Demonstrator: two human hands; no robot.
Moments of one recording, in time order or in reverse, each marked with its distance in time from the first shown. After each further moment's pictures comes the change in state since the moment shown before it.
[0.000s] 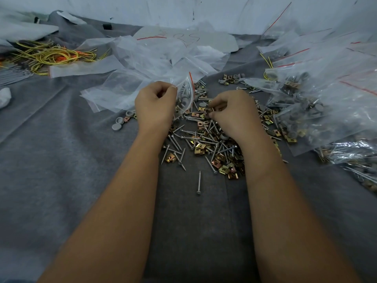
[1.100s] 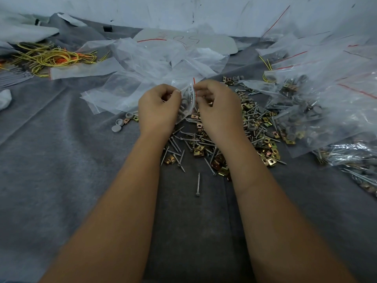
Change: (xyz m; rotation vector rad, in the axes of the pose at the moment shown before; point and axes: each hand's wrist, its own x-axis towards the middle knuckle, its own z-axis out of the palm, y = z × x) left_hand -0.001 -0.005 0.002 0.102 -0.043 0.090; right_hand -0.007 -0.023 0.021 0.198 0.202 -0.214
